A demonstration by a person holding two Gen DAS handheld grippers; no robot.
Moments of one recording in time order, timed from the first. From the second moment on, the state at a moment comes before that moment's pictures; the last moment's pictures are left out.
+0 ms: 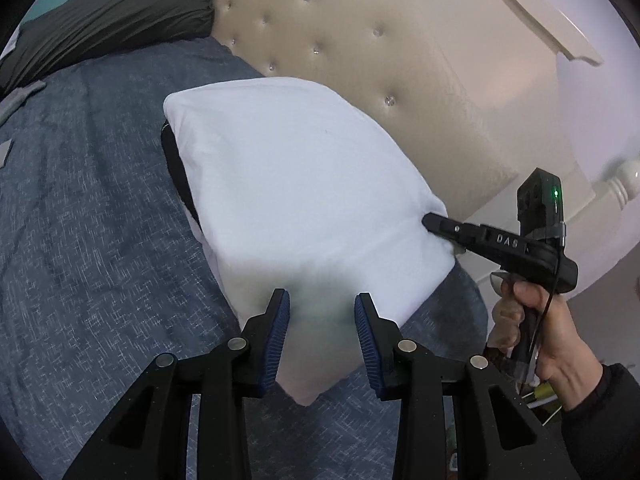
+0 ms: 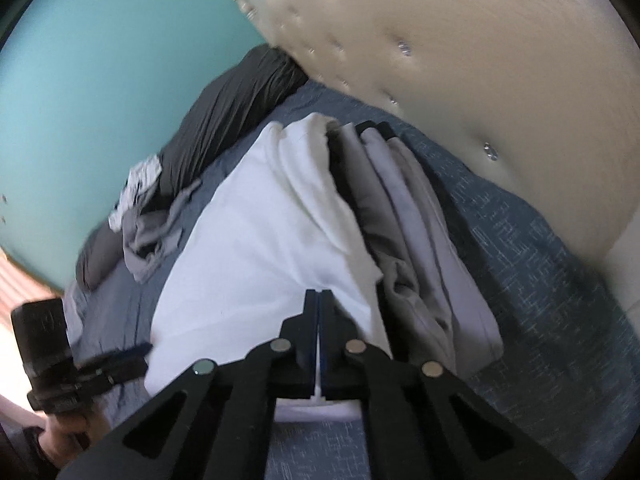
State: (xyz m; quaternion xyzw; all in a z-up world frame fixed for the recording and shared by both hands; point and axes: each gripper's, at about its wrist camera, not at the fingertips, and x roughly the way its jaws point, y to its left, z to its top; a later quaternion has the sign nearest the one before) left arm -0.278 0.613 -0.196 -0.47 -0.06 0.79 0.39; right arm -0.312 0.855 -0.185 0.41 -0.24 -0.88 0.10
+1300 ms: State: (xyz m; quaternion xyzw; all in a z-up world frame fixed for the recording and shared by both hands) left arm -0.277 0.597 -0.183 -0.47 -0.05 0.79 0.39; right arm -0.321 0.853 -0.145 0.40 -0.19 -0.89 0.08
